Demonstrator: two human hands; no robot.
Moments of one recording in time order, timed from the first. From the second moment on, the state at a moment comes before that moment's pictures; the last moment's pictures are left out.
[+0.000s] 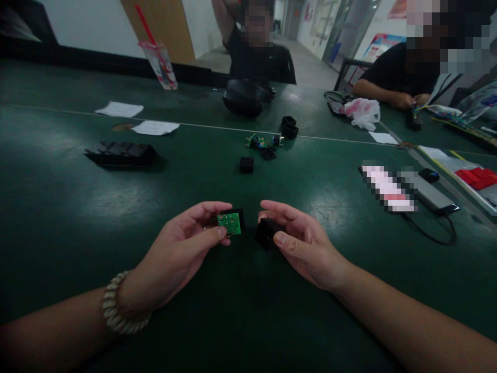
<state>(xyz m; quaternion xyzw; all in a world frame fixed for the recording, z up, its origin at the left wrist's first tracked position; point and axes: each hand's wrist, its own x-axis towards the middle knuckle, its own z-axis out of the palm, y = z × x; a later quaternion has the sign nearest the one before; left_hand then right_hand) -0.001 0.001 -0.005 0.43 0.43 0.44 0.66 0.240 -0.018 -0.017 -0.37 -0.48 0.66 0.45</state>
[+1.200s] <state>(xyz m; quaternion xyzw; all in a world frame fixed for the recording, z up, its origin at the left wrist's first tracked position) 0.002 -0.001 -0.004 0.42 0.44 0.45 0.66 0.228 -0.030 -0.020 -0.42 -0.75 0.19 0.49</state>
